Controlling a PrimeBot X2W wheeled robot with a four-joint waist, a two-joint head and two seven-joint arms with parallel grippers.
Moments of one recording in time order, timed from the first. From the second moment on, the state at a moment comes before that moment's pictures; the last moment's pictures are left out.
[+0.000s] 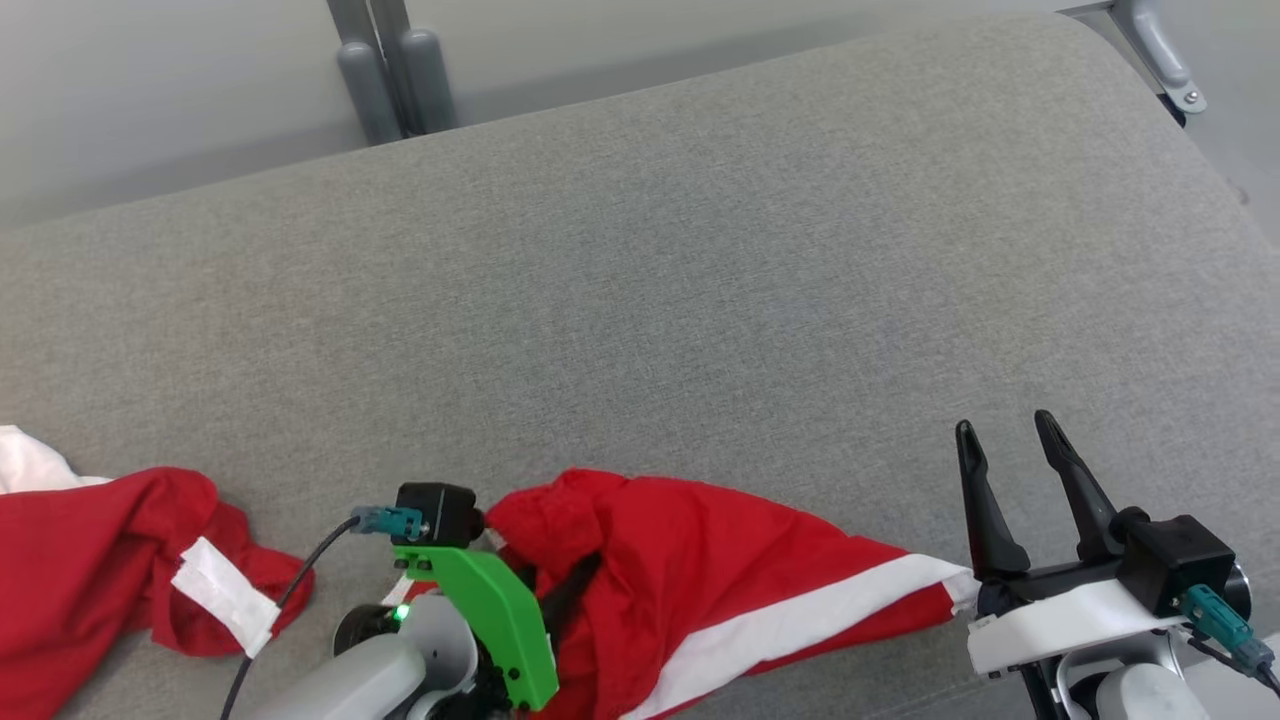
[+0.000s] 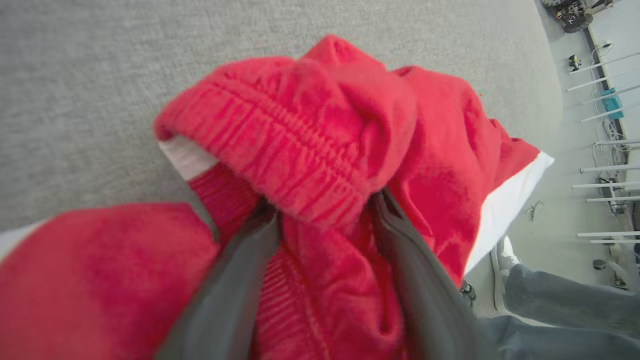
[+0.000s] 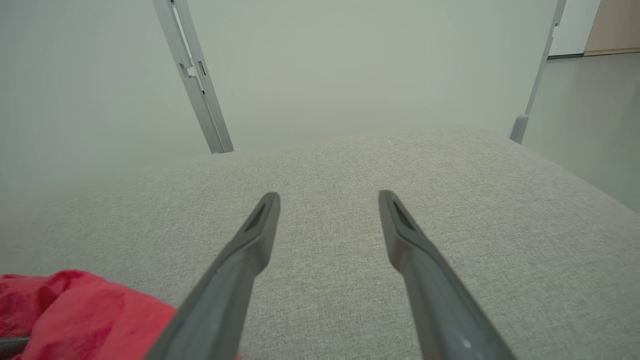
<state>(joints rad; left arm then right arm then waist) -0.51 0.47 -1.17 0.24 -1.40 0.16 0.07 0.01 -0.08 0.04 0.04 0.18 0.13 -0.26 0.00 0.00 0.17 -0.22</state>
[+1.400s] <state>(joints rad) -0.48 0.38 -0.86 0.39 -1.11 0.21 -0.26 0.02 -0.09 0.02 0.03 0.18 0.13 -0.26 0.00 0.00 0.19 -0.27</state>
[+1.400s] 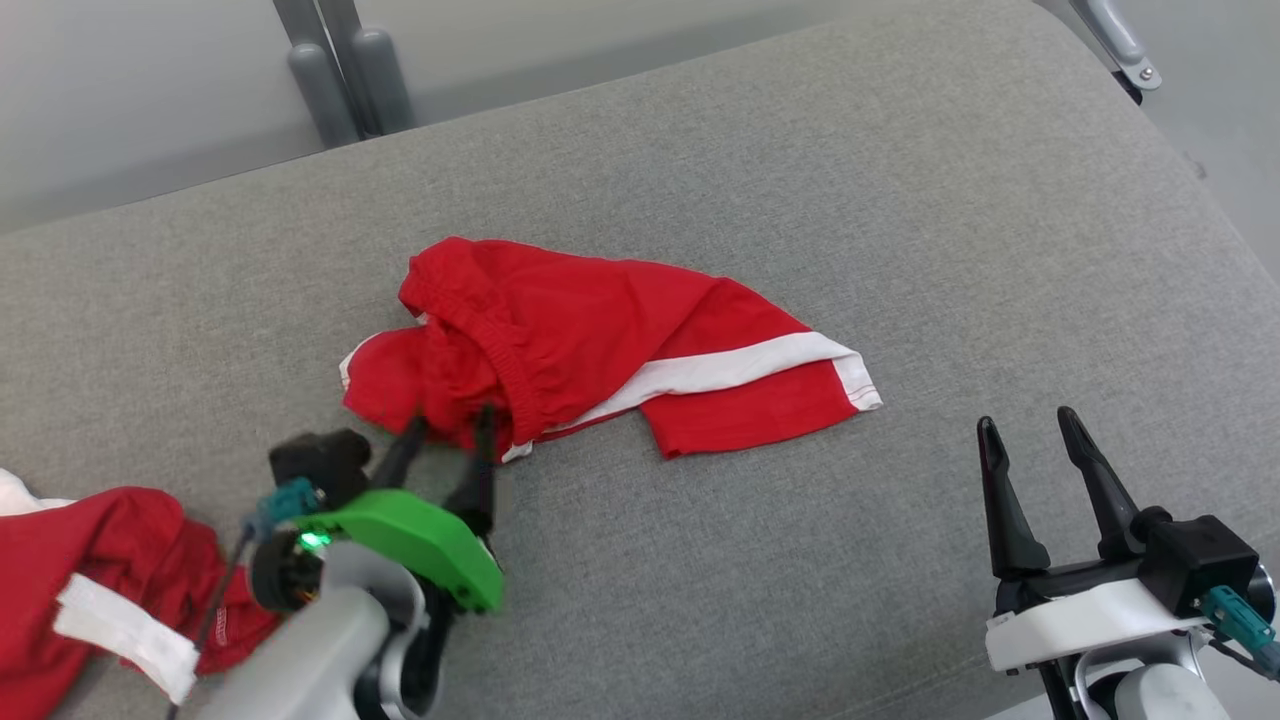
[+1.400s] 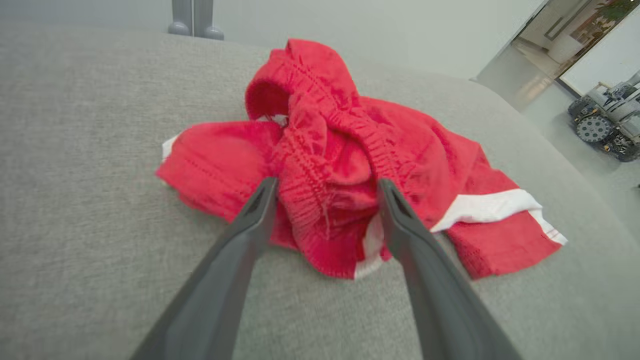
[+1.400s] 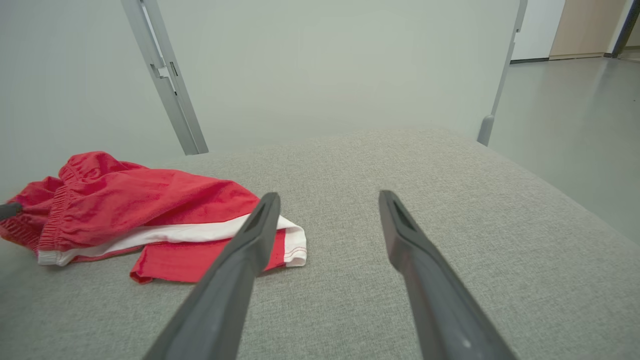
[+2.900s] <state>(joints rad) -0.21 0.43 -0.86 0.16 -1.23 0.20 -0.20 0.02 -0.09 0.02 0.04 0.18 0.13 -0.26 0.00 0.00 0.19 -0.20</state>
